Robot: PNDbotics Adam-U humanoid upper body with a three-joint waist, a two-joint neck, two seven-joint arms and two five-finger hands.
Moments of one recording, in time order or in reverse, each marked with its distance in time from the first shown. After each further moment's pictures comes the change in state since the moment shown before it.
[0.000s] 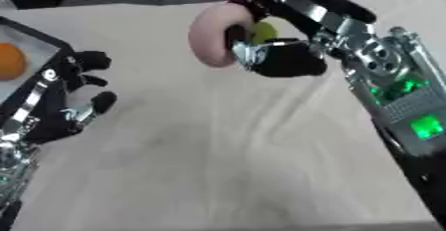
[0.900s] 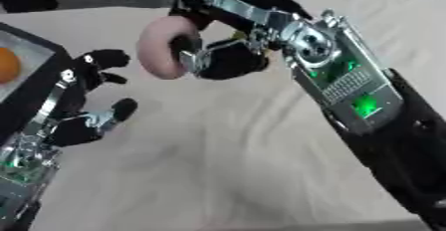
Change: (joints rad) left arm -0.046 -0.027 -0.077 0.022 -0.011 -0.051 0.058; right arm -0.149 0.058 0.111 0.125 0.071 -0.014 0.102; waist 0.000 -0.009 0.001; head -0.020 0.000
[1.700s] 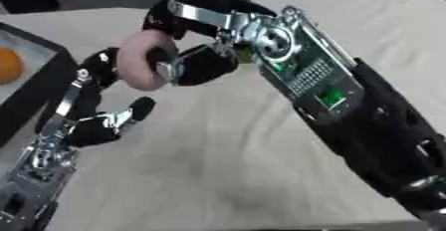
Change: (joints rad) left arm -0.020 -0.045 -0.047 0.003 -0.008 -0.020 0.060; right arm -0.066 0.042 0.054 0.072 0.045 -0.013 0.056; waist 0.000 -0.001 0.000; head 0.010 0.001
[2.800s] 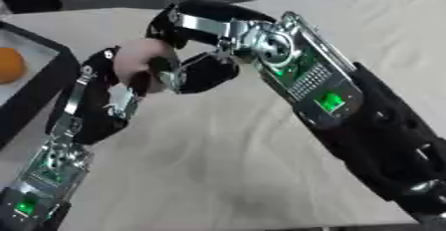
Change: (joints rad) left arm -0.012 -0.025 -0.024 0.007 0.037 0.004 0.117; right arm 0.006 0.001 0.005 0.000 0.000 -0.008 0.040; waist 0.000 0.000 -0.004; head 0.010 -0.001
